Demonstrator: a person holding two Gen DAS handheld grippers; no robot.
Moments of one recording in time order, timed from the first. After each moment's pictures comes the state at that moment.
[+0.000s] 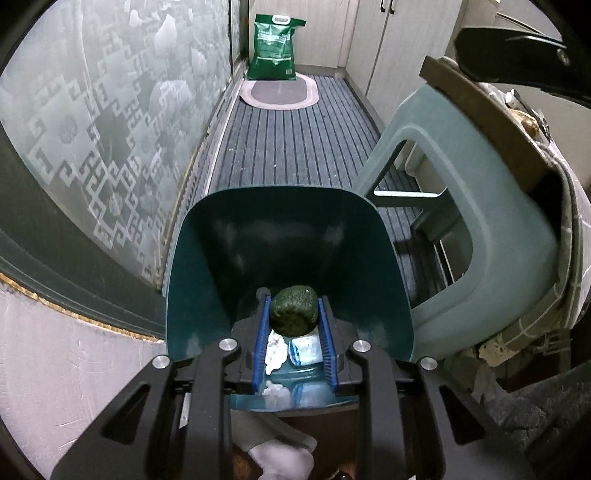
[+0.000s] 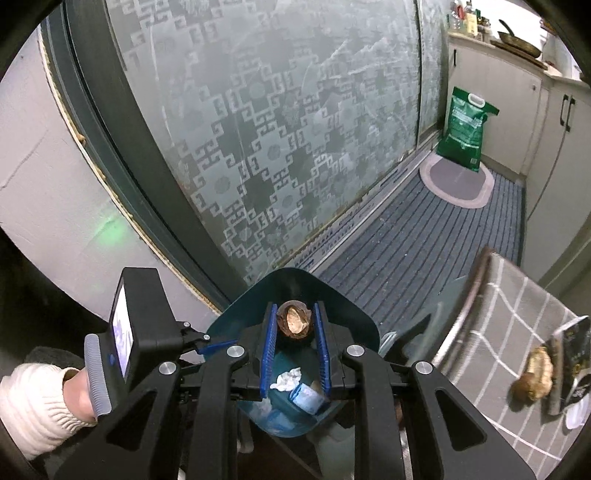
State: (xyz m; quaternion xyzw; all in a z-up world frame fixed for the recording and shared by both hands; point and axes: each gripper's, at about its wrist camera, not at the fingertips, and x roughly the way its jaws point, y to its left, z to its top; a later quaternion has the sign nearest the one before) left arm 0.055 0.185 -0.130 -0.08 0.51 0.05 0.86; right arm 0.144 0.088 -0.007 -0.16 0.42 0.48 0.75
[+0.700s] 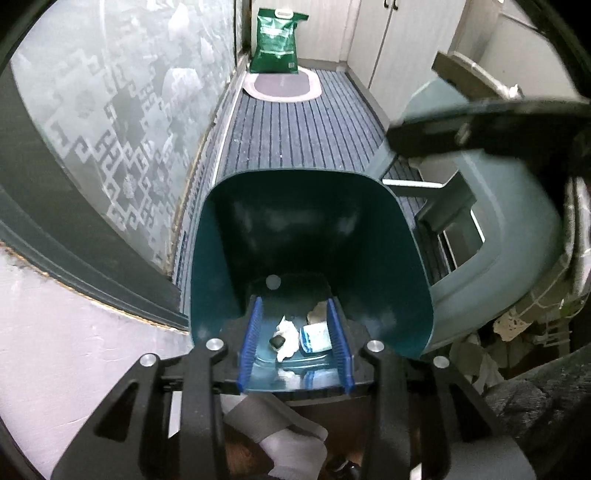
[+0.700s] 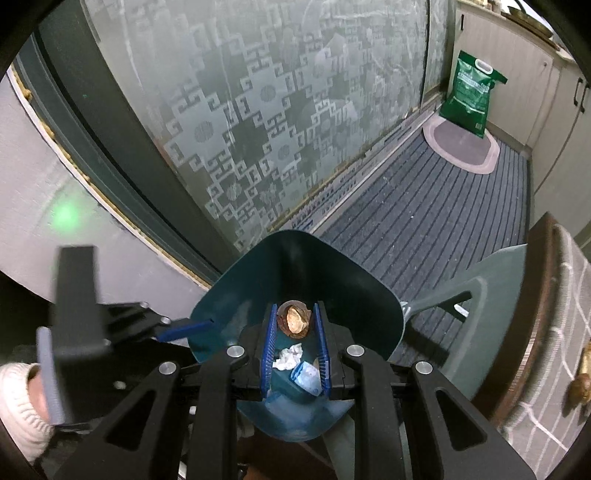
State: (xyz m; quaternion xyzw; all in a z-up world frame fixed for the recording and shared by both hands) left arm 0.036 0.204 -0.129 -0.08 0.51 0.05 0.85; right arm 0.145 0.131 -0.067 -0.20 0.48 0.45 0.73
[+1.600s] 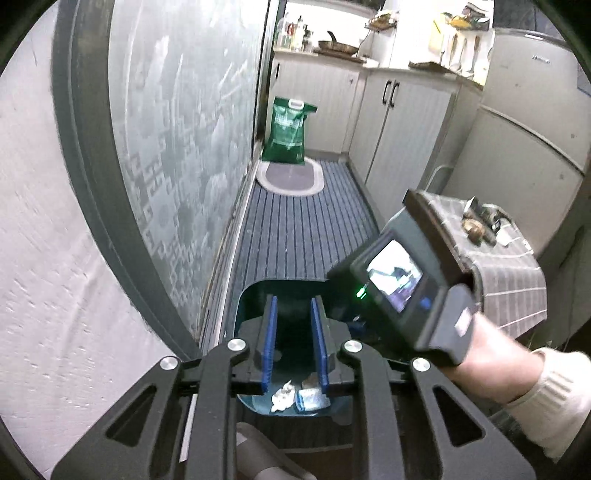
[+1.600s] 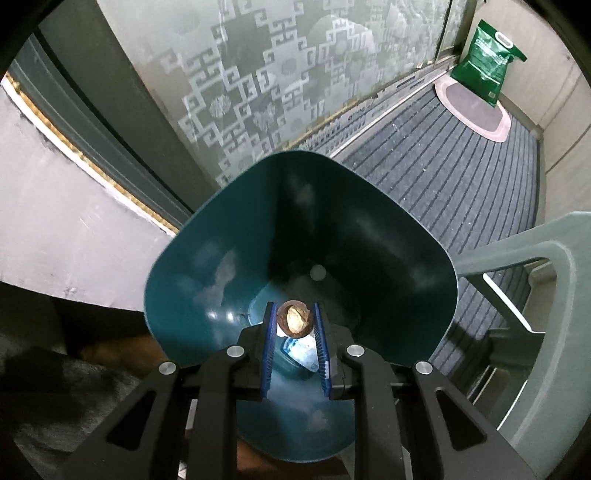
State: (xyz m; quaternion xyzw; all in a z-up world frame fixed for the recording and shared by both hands) left arm -0.014 0.211 -0.011 -0.10 0.36 0.07 0.93; right arm 0.130 0.165 -0.156 -0.27 0.53 0.41 0.69
